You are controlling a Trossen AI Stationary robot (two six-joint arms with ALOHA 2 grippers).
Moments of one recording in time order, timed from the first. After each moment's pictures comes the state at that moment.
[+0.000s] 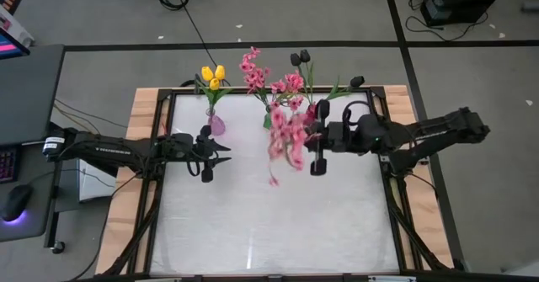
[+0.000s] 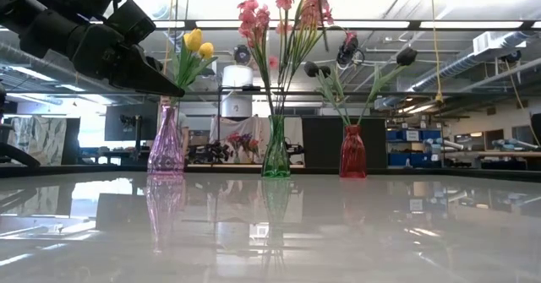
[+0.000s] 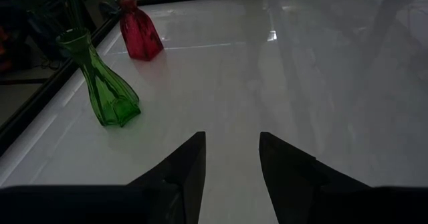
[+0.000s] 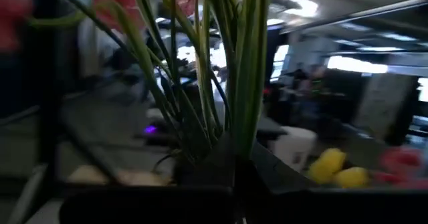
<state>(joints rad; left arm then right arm) 0.05 0.82 0.28 0.16 -0.10 0.09 0.15 1.21 1.02 0.35 0.23 -0.20</state>
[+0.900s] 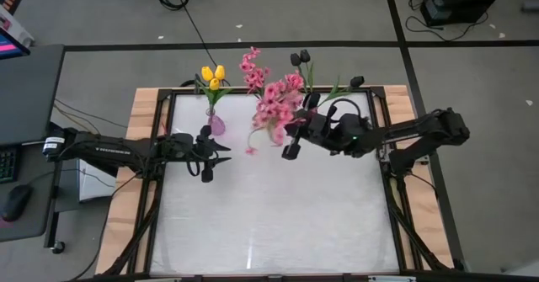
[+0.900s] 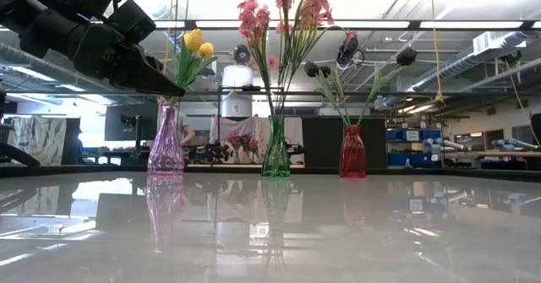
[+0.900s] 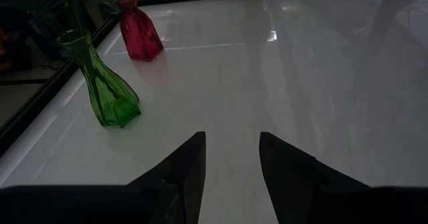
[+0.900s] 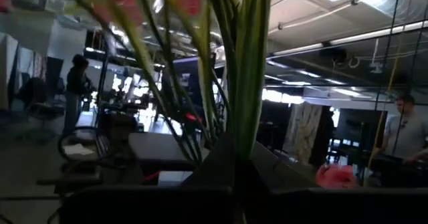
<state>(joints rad) 0.05 0.82 0.29 0.16 -0.10 0.09 0.06 1.44 1.02 0.81 0.37 -0.32</state>
